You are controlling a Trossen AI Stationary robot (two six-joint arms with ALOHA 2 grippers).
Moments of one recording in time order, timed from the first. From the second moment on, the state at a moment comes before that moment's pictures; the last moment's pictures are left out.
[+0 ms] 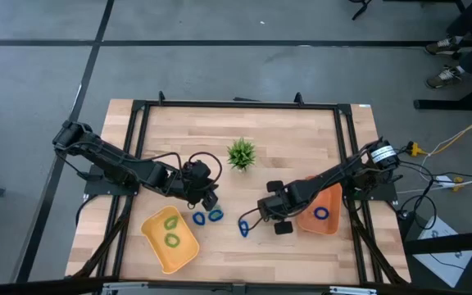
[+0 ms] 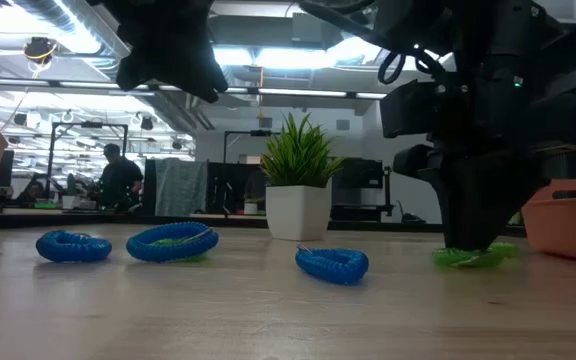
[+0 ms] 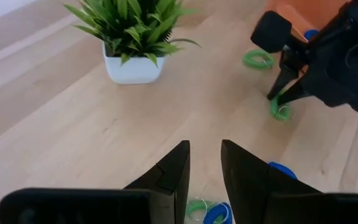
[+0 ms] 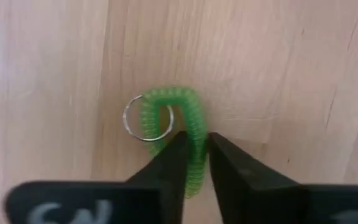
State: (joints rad) left arm -0.34 1.39 0.96 -0.44 -0.52 -0.95; right arm 0.32 1.81 1.03 -0.54 0.07 0.15
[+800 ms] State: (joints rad) left arm -0.31 1.12 0.97 -1.00 -0.50 -1.08; right arm 0.22 1.82 1.01 -0.34 -0.09 -0.15
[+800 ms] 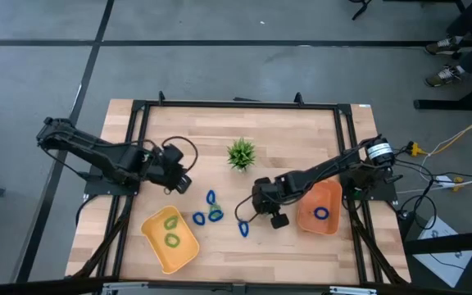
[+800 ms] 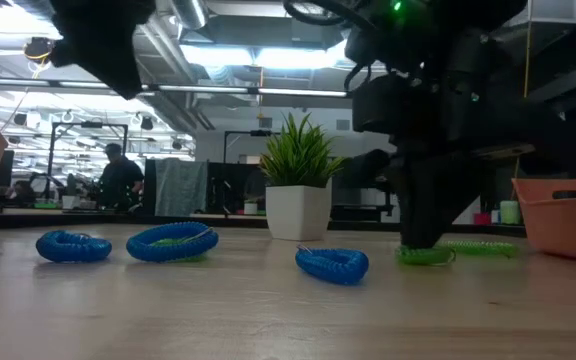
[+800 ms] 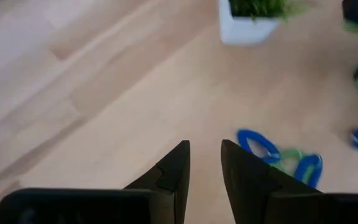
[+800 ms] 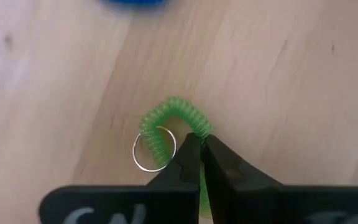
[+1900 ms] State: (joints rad) left arm -0.29 1.17 0.74 -0.20 -0.32 -0.87; right arm 0.19 1.59 0.97 -0.32 0.29 -0.01
